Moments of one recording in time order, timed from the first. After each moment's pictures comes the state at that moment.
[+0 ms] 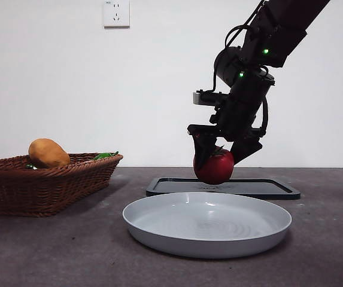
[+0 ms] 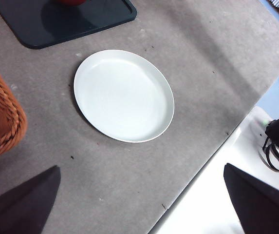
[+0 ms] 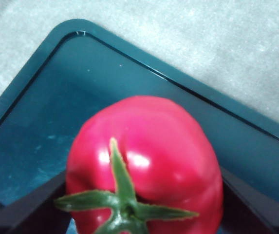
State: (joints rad) left arm -0.31 0.80 0.94 -0.91 0.60 0.06; right arm 0.37 2.11 1.63 -0.40 -0.11 -0.04
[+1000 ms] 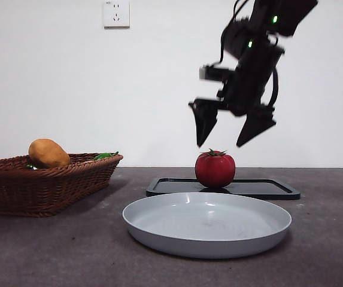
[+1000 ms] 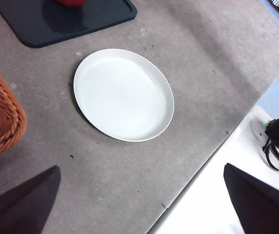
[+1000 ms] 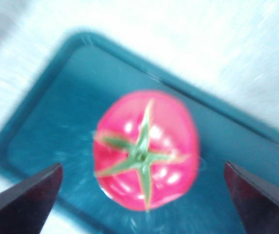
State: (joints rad) left arm -0.31 0.80 0.94 -0.91 0.60 0.06; right arm 0.37 1.99 1.63 -0.54 -0.10 -0.04
